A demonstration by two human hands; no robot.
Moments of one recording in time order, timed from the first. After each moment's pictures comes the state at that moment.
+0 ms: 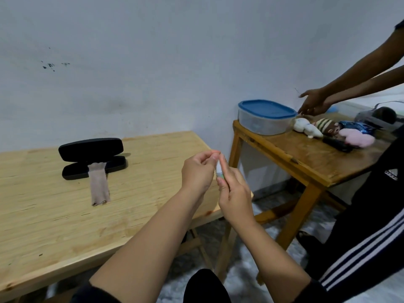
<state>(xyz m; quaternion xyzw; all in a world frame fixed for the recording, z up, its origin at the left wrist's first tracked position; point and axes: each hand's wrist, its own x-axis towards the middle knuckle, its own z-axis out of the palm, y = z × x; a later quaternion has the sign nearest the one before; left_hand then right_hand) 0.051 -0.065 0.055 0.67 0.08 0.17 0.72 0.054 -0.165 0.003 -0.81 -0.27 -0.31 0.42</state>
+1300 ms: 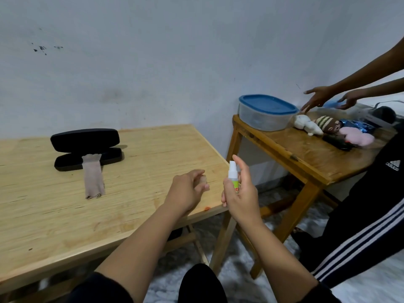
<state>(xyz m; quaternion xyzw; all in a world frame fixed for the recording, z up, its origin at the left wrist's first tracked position) 0.063 -0.031 -0.019 0.89 0.05 0.13 0.43 0.049 -0.181 0.004 -0.79 -0.18 -0.14 0.56</state>
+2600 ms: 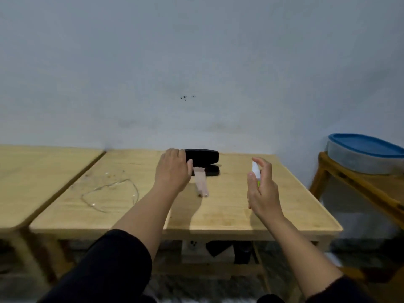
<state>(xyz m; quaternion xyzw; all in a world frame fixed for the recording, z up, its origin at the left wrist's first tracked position) -0.090 0.165 0.079 0.93 0.22 0.30 0.00 -0.011 -0.046 0.056 -0.76 -0.35 -0.15 0.52</state>
